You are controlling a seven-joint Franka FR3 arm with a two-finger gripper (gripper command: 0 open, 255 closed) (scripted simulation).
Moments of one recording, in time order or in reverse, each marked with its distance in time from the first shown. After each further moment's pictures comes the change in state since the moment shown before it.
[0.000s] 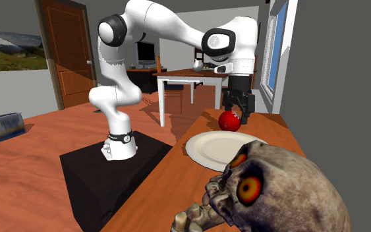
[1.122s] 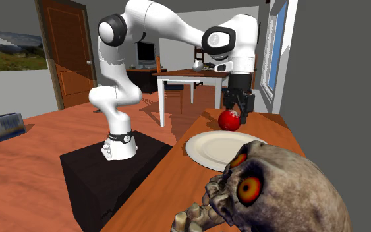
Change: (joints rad) arm 0.000 -0.004 0.002 0.009 0.004 -0.011 -0.002
